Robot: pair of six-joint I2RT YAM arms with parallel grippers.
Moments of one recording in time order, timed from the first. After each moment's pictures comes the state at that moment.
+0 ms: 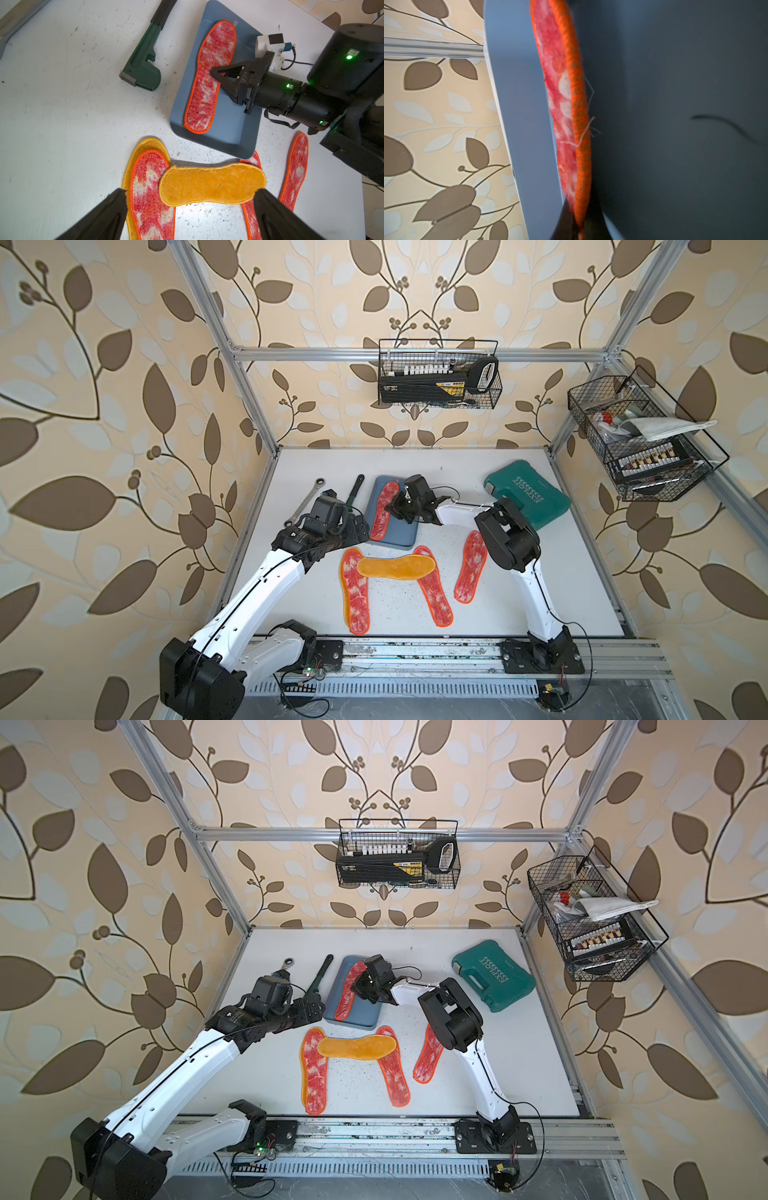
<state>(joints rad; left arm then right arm) -0.44 1.05 0.90 -0.73 0.01 -0.63 0.61 2.33 1.58 0.04 -0.27 1.22</state>
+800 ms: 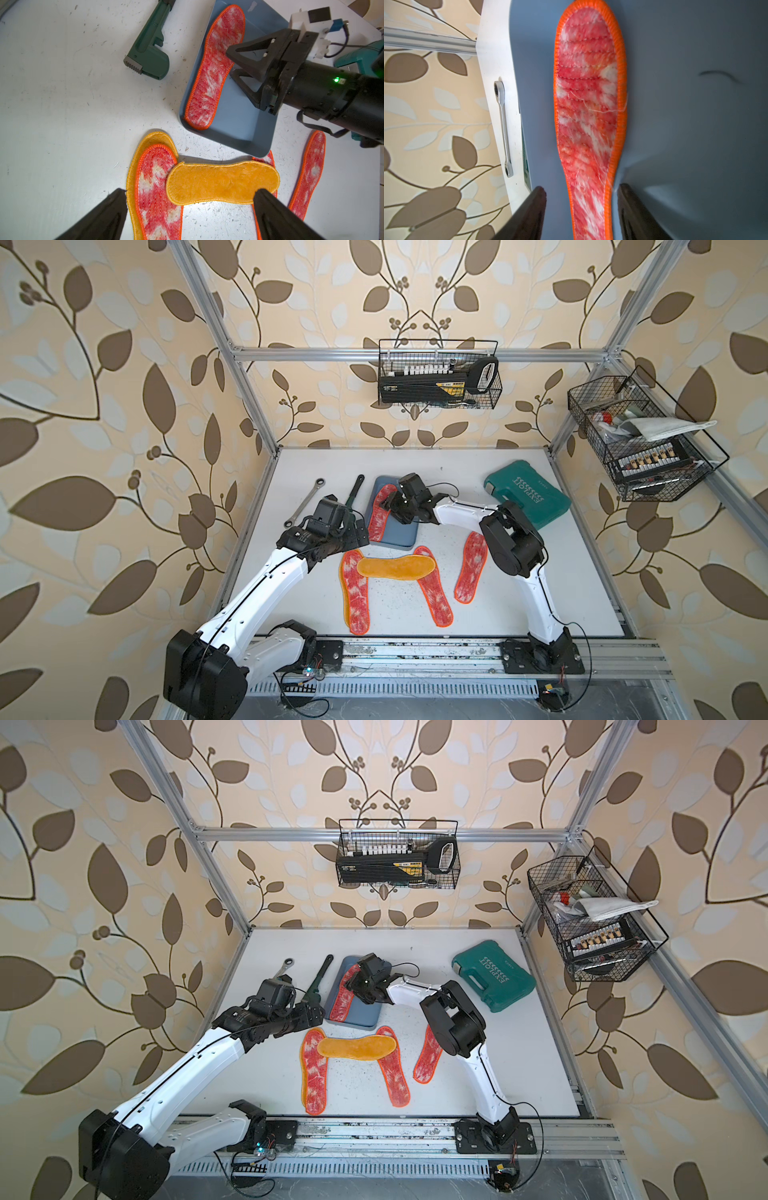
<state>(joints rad) -0.43 1.08 0.86 -0.72 0.01 -0.63 0.65 2.23 1.58 -0.12 -0.16 1.19</state>
